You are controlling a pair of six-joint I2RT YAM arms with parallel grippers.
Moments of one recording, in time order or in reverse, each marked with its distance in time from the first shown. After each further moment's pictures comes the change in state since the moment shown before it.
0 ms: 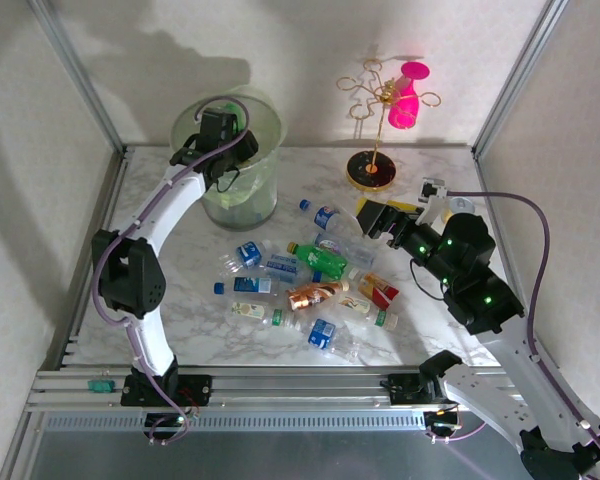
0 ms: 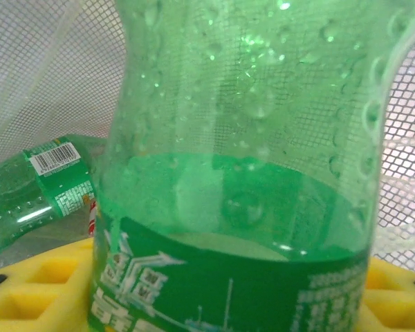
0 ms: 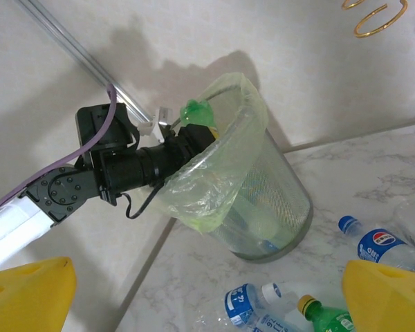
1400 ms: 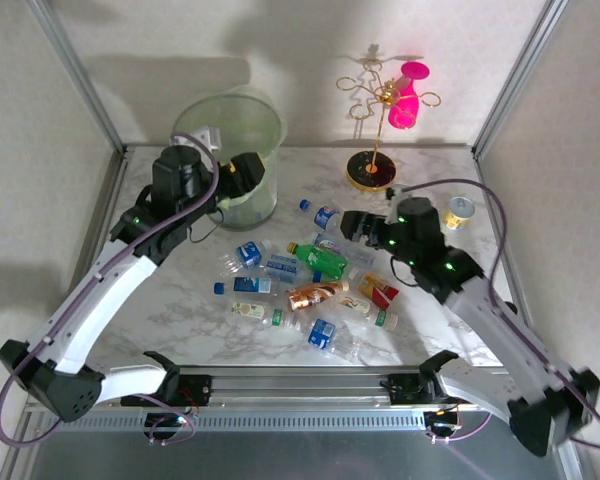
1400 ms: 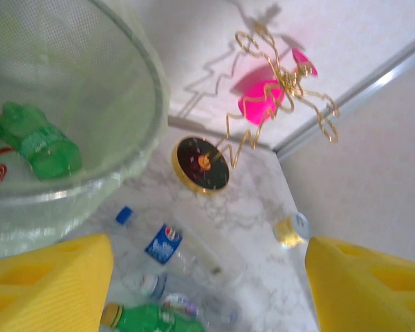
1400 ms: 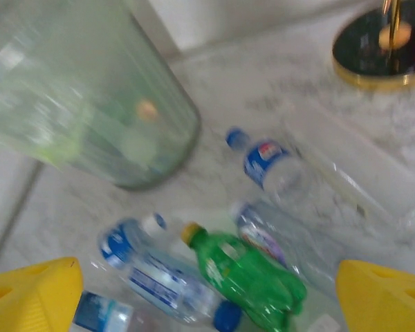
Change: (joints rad) left arm -0.210 -0.679 -0.394 0.023 0.098 0.058; right arm 0.000 0.296 -0.019 -0.161 0.107 -0.119
